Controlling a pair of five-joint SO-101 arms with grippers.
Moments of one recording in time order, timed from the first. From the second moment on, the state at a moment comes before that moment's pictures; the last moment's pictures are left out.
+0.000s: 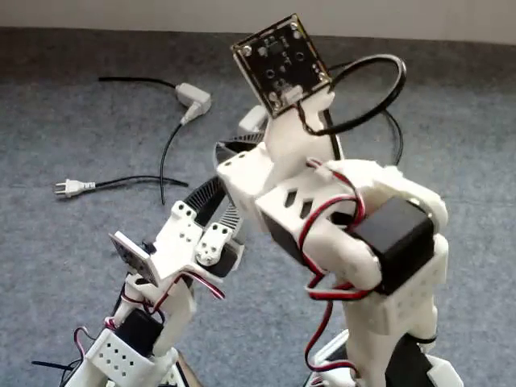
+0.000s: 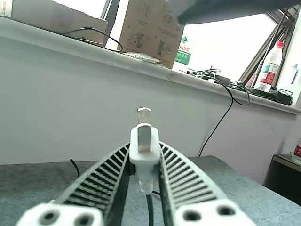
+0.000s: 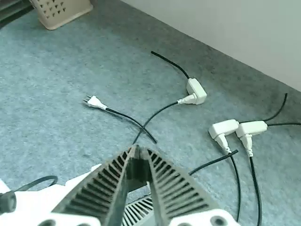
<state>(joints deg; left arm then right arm) 28.5 -96.3 96.3 -7.2 15.2 -42.5 -18.8 -40.4 98.9 -0.6</state>
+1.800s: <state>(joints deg) 28.5 -96.7 96.4 -7.1 15.2 -31.4 -39.2 1.0 67.0 18.7</state>
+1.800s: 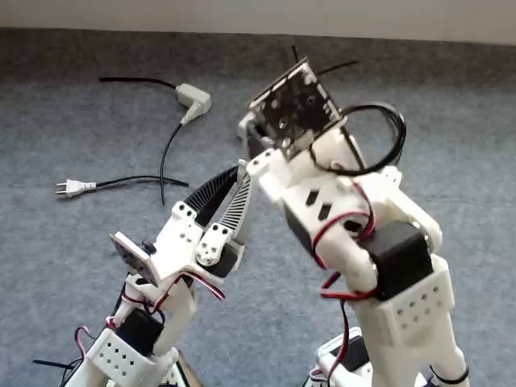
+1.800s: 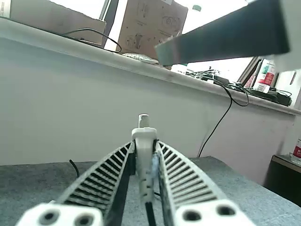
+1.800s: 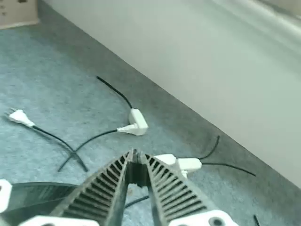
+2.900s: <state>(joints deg) 28.4 -96.7 96.4 -6.1 15.3 -21.9 -40.8 -1.6 65.2 18.7</state>
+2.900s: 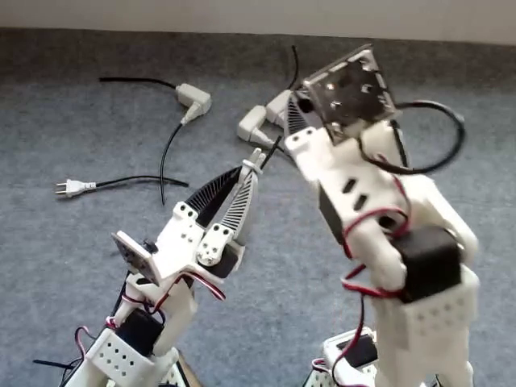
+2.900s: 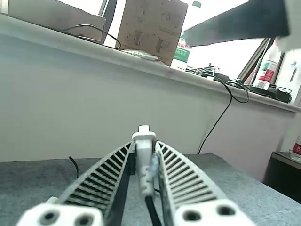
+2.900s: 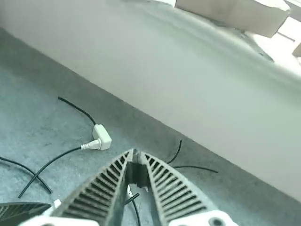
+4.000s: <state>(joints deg) 14.9 -22.7 16.7 67.0 32.3 22.1 -41.8 40.0 82.0 0.1</state>
